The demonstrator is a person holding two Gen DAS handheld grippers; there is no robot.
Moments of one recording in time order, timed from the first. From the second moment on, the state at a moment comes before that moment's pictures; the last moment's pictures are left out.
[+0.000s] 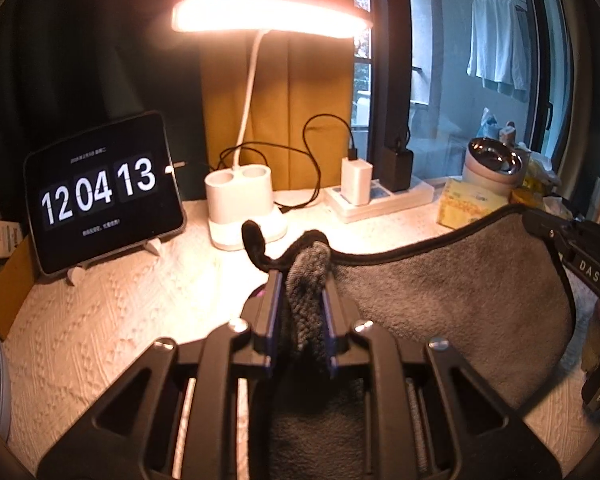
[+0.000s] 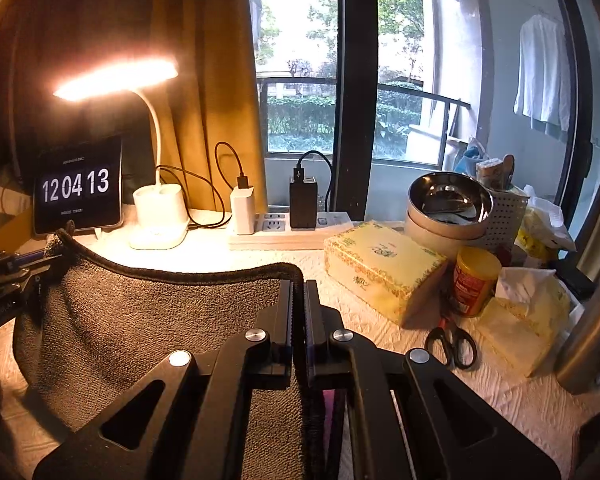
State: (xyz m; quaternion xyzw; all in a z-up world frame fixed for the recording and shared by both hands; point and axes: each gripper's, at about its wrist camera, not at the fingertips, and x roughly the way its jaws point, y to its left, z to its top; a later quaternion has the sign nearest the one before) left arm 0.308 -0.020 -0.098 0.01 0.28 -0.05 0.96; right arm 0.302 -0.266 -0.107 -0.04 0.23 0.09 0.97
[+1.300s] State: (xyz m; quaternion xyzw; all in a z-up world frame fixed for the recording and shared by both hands) left arm 0.398 -0.015 -0.167 0.00 0.42 0.02 0.91; right arm 0.399 -0.242 -0.167 -0.08 0.39 0.07 0.92
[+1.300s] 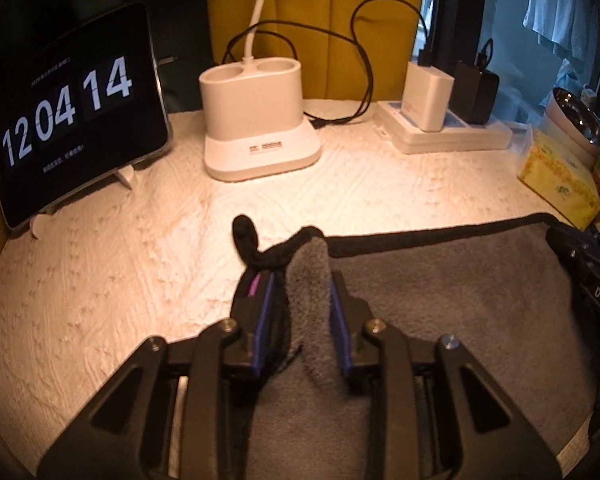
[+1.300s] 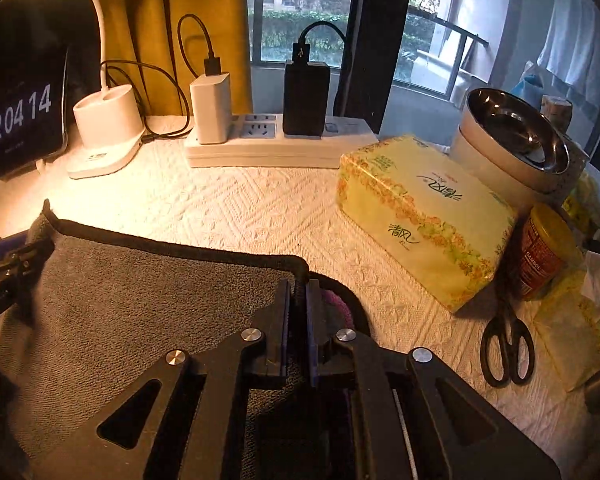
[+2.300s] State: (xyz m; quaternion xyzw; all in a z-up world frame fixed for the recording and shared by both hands) left arm 0.342 -0.003 -0.126 -0.02 0.37 0.05 0.93; right arm 0.360 -0.255 -0.126 -0.08 0.33 0.05 0.94
